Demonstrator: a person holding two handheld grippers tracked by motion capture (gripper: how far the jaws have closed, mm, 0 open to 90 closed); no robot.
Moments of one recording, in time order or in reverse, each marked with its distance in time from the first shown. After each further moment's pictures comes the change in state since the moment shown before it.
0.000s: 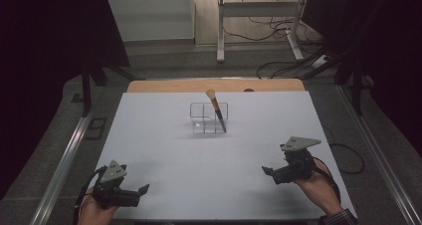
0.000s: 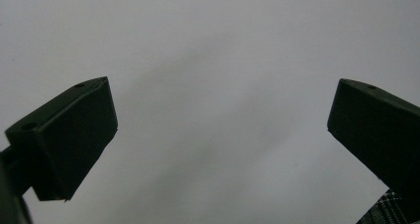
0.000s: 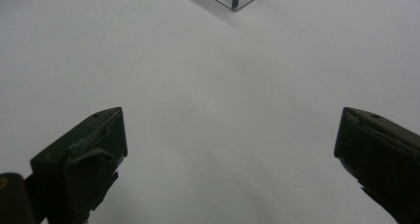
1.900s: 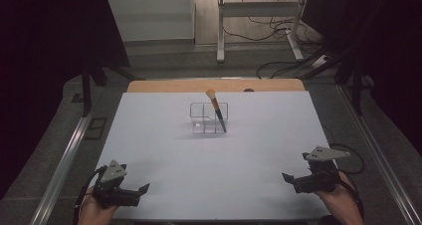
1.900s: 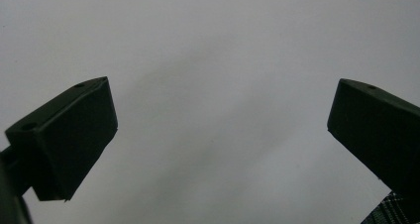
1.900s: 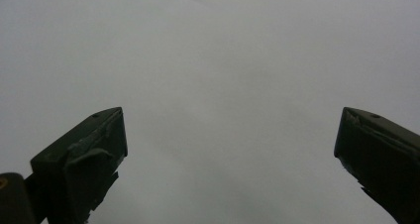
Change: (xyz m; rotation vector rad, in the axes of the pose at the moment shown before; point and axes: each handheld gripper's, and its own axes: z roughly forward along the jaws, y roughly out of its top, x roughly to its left) left arm 0.000 0.001 0.000 -0.003 0.006 0.001; right arm -0.012 -0.041 -0.041 -0.018 -0.077 0.099
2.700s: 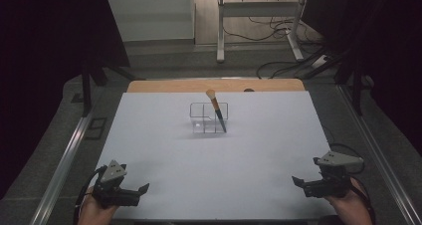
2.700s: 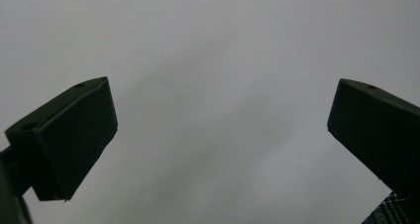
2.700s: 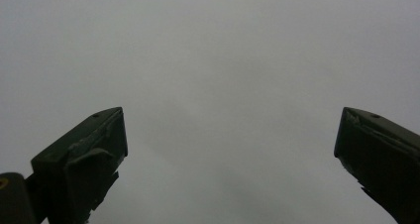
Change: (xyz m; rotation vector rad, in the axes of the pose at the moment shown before) left arm 0.000 0.000 0.000 0.002 0.002 -0.001; right arm -0.011 -0.020 -0.016 0.017 -0.041 0.041
